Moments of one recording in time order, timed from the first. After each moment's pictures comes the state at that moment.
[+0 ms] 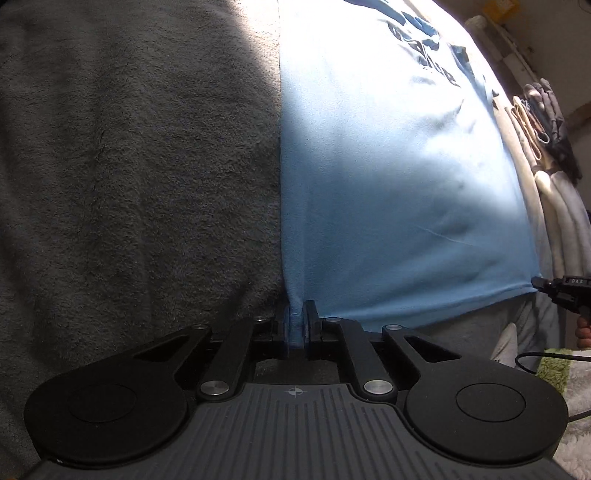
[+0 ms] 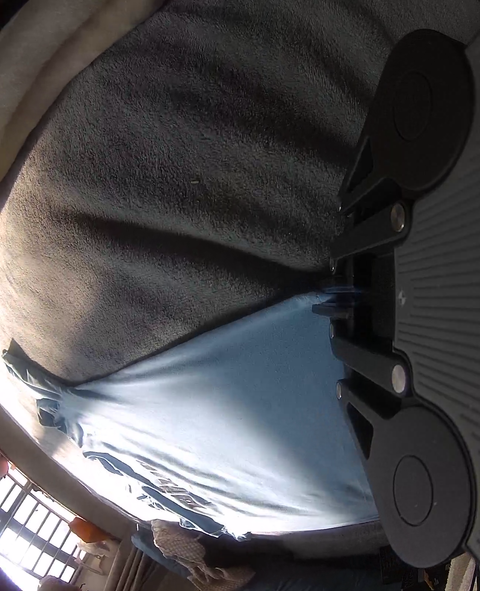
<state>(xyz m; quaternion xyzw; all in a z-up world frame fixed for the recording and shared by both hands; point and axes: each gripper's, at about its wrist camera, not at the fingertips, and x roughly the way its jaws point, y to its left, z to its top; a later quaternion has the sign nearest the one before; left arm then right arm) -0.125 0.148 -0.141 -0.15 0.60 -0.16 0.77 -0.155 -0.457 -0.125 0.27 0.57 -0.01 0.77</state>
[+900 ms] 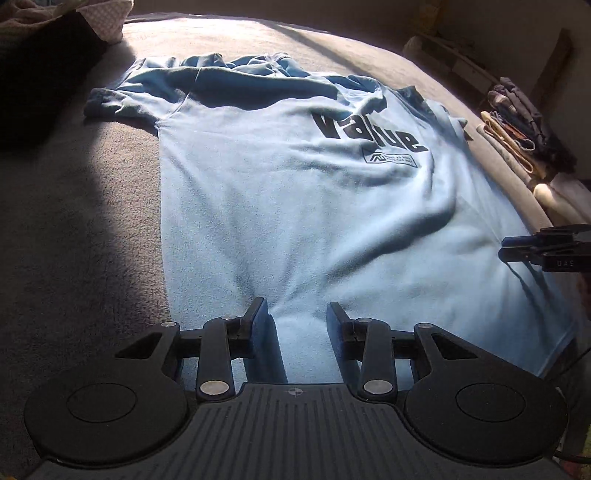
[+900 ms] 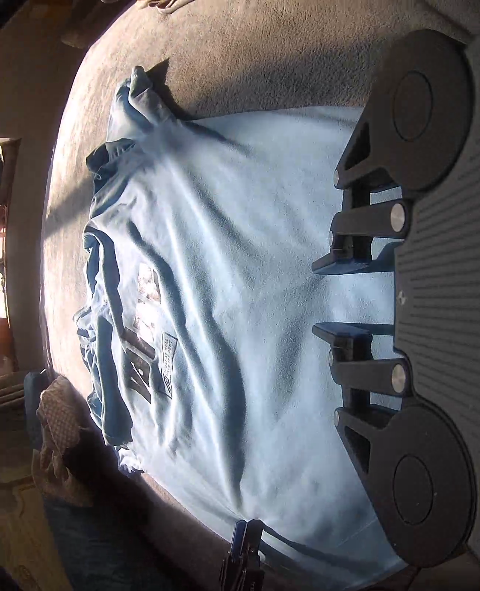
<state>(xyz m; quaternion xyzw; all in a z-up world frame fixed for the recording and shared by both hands) -0.045 0.099 -0.128 -0.06 0.47 -0.19 0.86 -0.044 -0.341 -0.123 -0.02 0.47 0.17 0.87</state>
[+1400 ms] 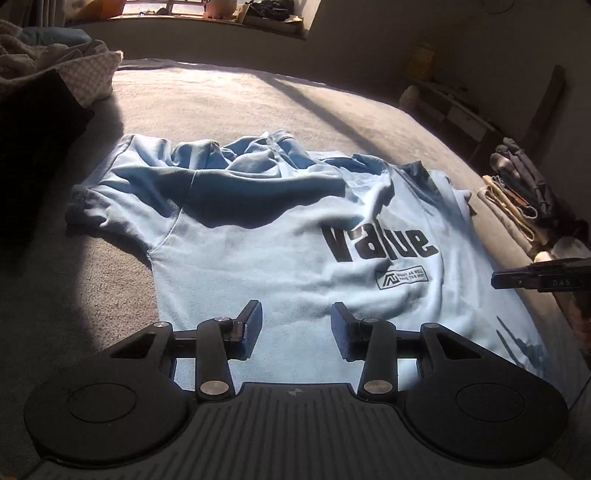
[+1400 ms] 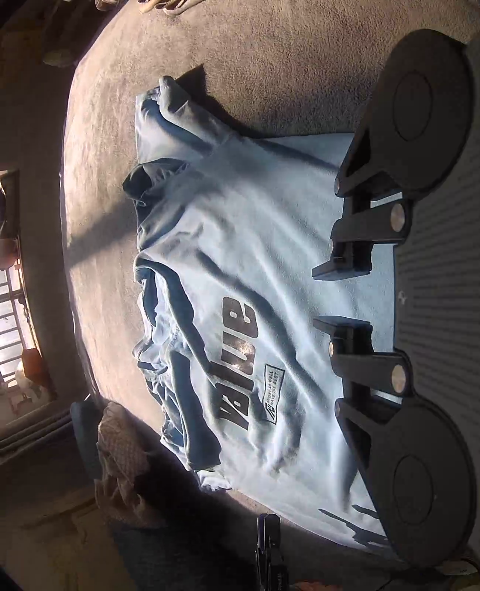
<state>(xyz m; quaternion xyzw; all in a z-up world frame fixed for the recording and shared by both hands) 0.067 0.074 -0.112 -0.07 0.41 -0.20 0.88 0.056 -0.311 -0.097 0.05 0.44 0.20 0.87</state>
